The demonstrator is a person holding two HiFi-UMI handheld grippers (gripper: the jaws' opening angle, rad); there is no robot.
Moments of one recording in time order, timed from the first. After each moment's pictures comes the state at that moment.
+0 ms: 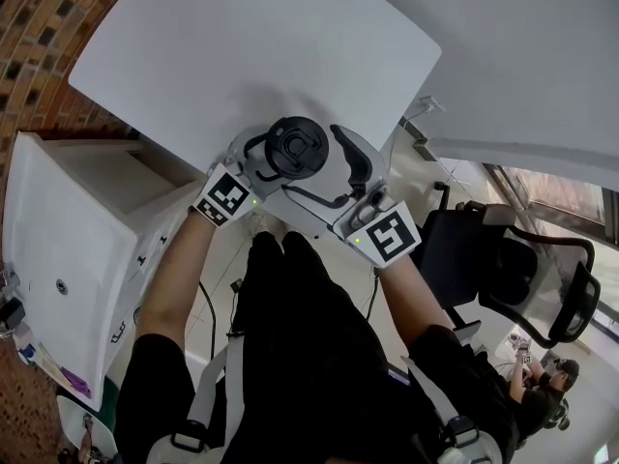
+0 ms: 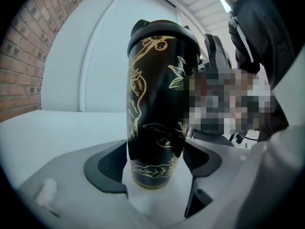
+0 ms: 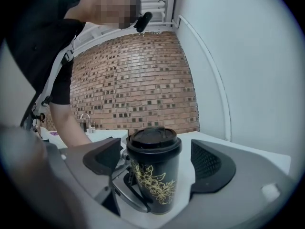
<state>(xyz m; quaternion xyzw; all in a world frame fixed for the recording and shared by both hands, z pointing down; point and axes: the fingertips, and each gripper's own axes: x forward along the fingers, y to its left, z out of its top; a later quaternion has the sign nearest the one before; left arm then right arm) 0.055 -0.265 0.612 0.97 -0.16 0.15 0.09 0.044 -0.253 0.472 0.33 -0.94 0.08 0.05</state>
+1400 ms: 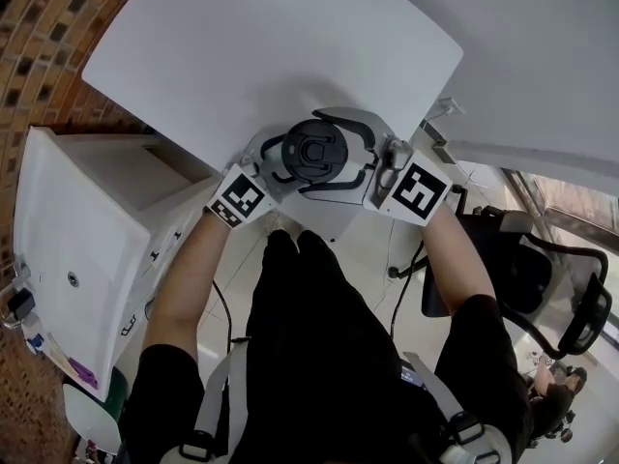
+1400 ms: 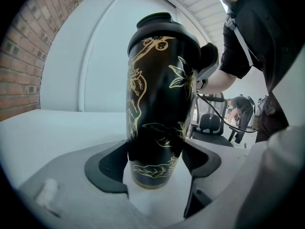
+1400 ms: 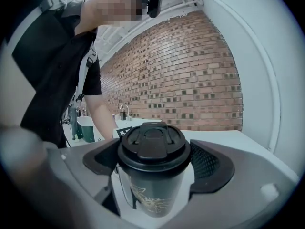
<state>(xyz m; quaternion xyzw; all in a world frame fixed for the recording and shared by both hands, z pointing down) 0.059 -0.264 0.612 0.97 -0.16 0.15 0.09 0.018 -0.255 0.485 0.06 -0.99 0.03 0.12</state>
